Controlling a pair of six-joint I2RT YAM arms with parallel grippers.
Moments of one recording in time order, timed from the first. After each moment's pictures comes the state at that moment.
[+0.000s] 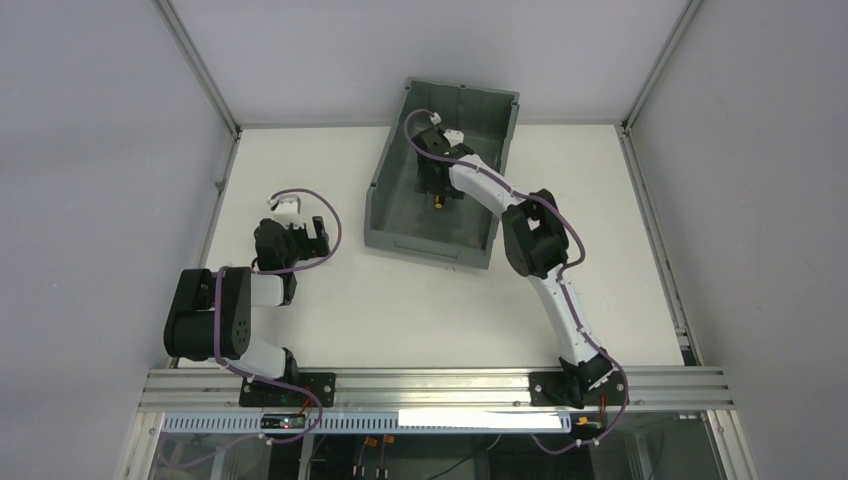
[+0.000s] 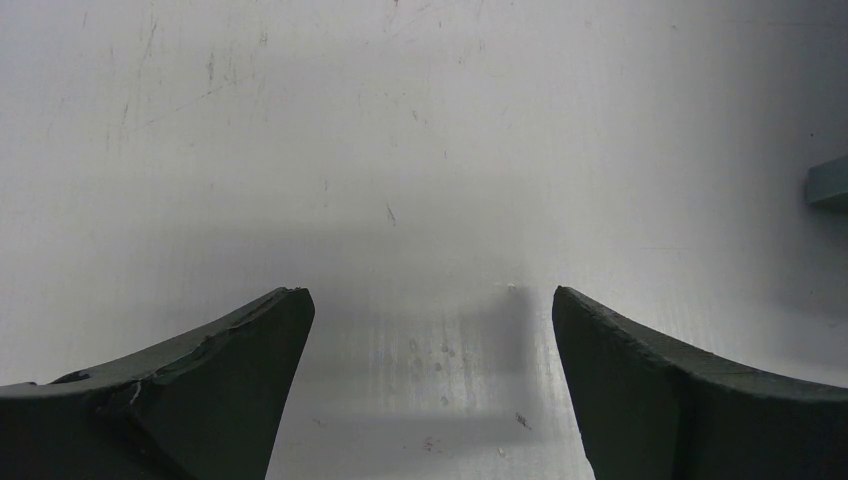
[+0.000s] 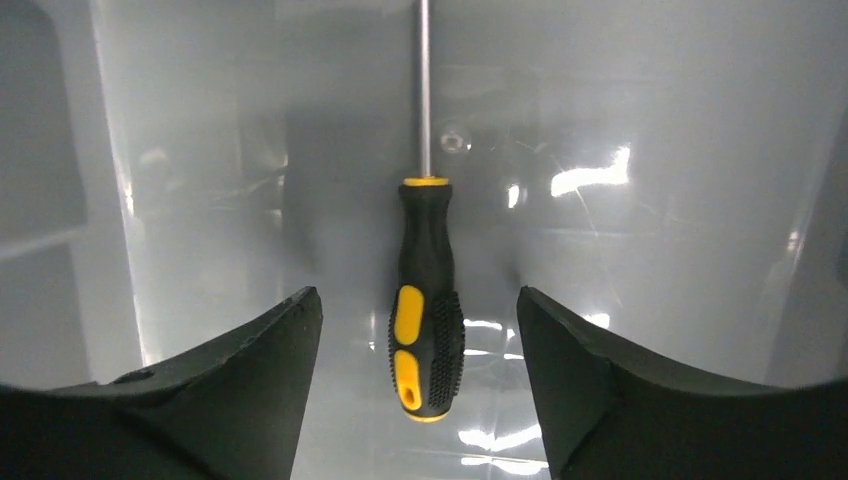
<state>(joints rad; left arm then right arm) 0.03 1.51 0.34 0.87 0.12 -0.08 0.61 2.42 2.11 -0.74 0.37 0.67</state>
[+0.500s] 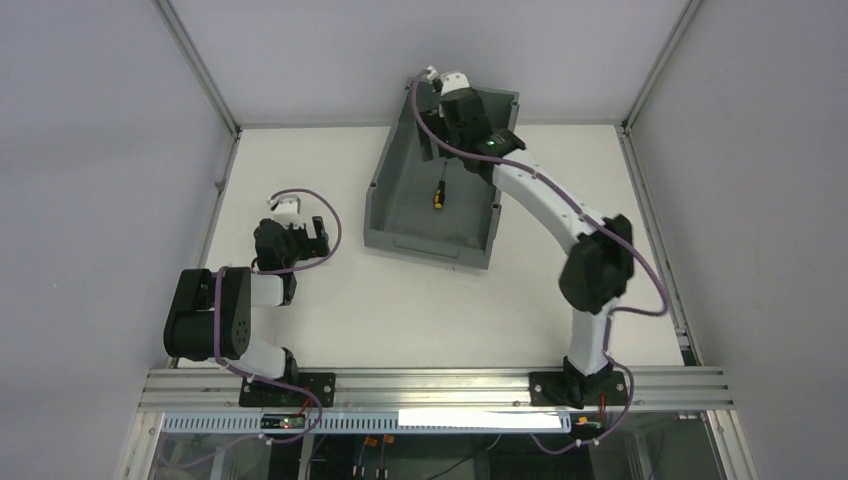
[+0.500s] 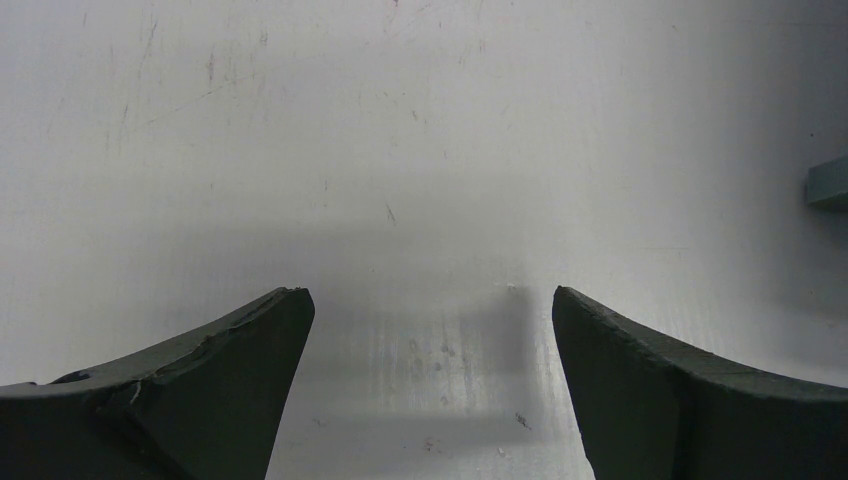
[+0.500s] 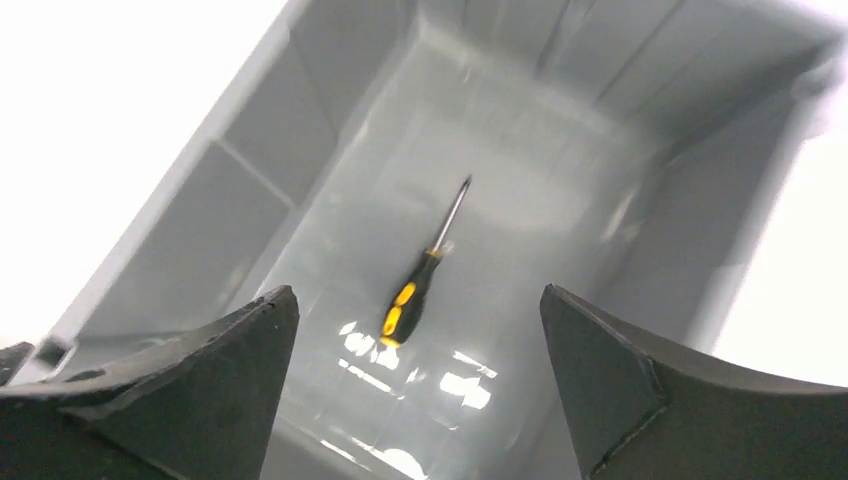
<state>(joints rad) 0.03 1.51 0.34 0.87 0.12 -0.08 0.61 2.00 1.93 -0.55 0.28 0.16</state>
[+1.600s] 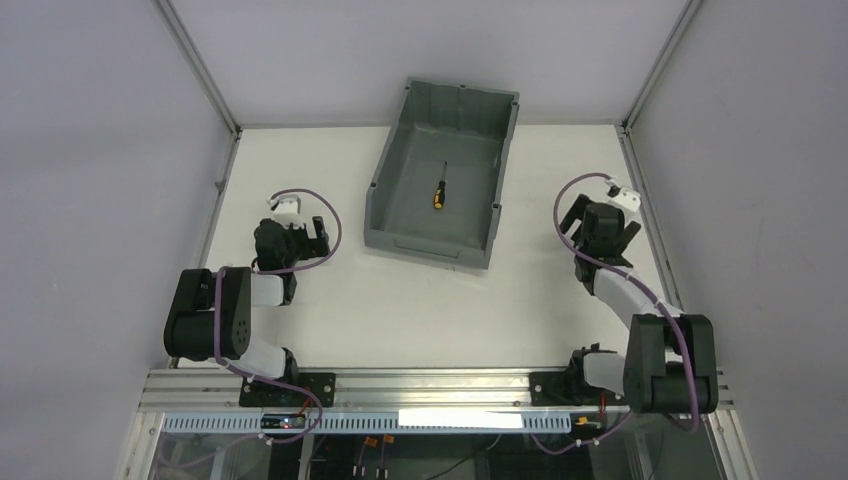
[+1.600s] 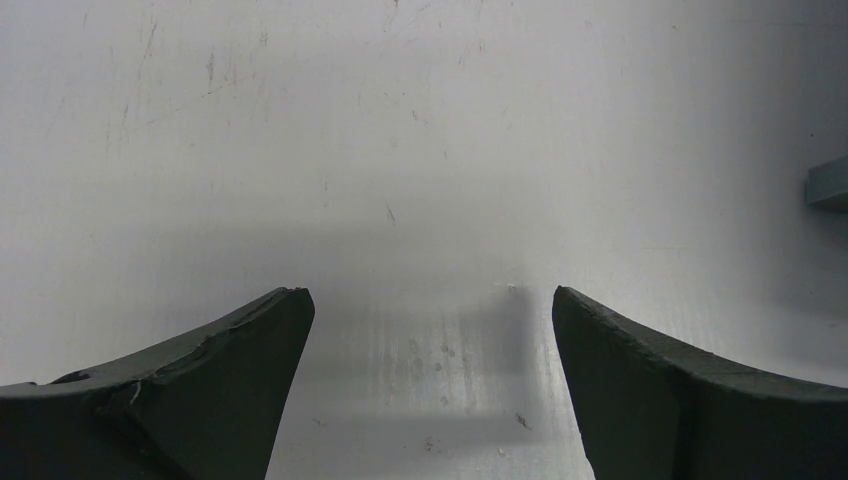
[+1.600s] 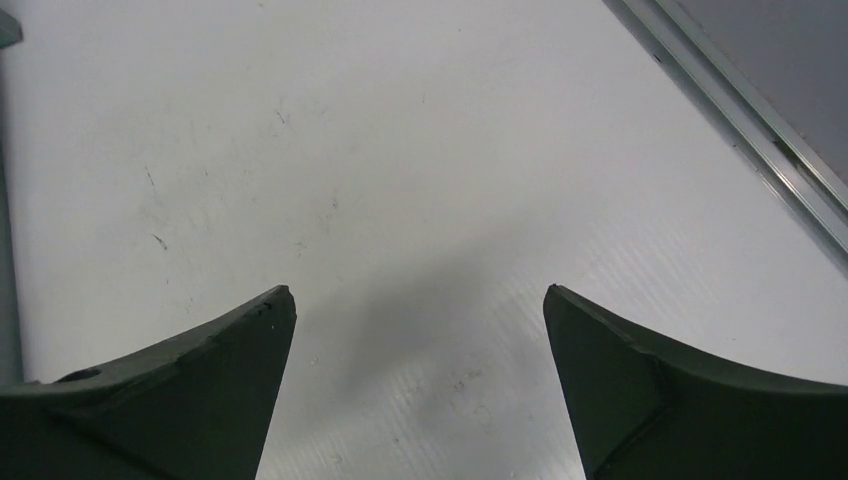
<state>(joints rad) 0.03 1.51 0.34 0.87 0.12 -0.08 0.00 1.21 0.51 0.18 0.40 0.34</state>
